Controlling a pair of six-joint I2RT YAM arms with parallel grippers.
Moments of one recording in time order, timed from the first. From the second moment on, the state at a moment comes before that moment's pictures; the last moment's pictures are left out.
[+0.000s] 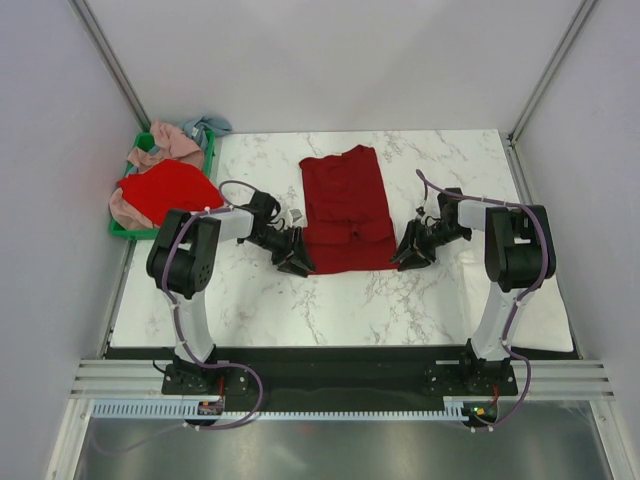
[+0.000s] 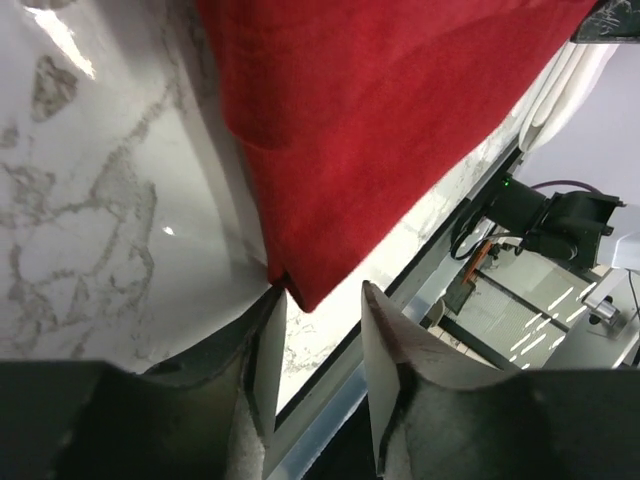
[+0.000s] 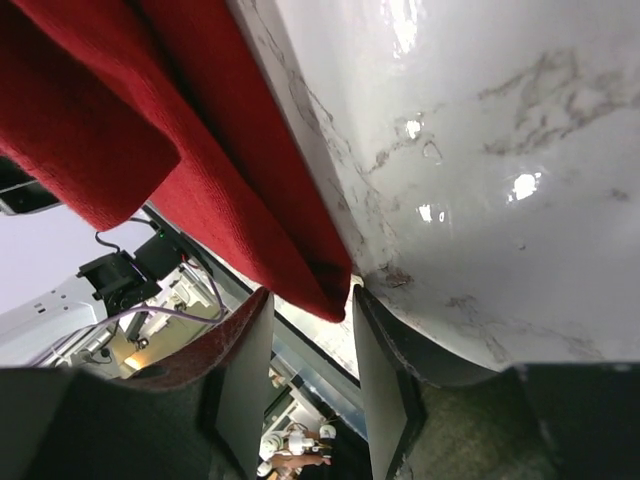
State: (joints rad) left arm -0.31 1.97 1.11 -0.47 0.85 -0.37; right arm 0.03 1.97 1.13 -0.67 -0.78 0.33
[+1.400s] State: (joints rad) left arm -0.36 1.66 1.25 -0.68 0.82 -0.29; right arm 0.03 1.70 1.10 -0.77 -0.89 0.33
